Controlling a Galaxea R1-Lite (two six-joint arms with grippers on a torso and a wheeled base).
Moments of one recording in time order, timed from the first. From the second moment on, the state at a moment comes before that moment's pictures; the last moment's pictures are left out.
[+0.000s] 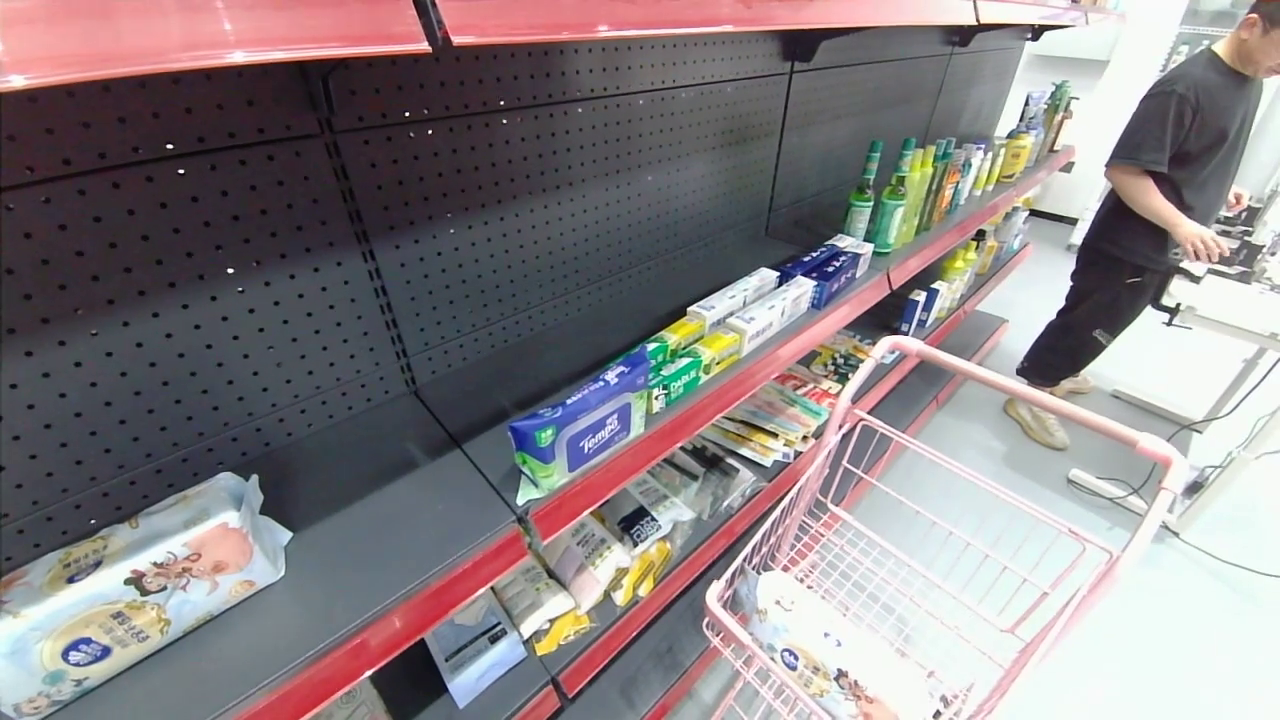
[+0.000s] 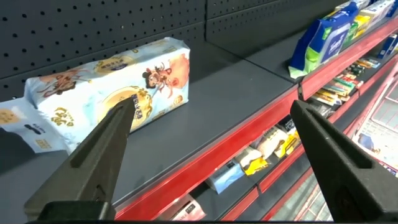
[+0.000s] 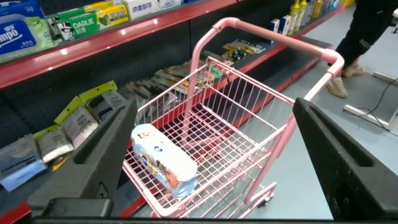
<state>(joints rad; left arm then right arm) 0.00 0.00 0.00 -0.01 0.04 0.00 0.00 0.00 0.00 0.00 -0.04 0.00</state>
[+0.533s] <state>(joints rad) 0.00 0.00 0.00 -0.01 0.04 0.00 0.01 0.21 -0.34 0.02 -0.09 0.16</state>
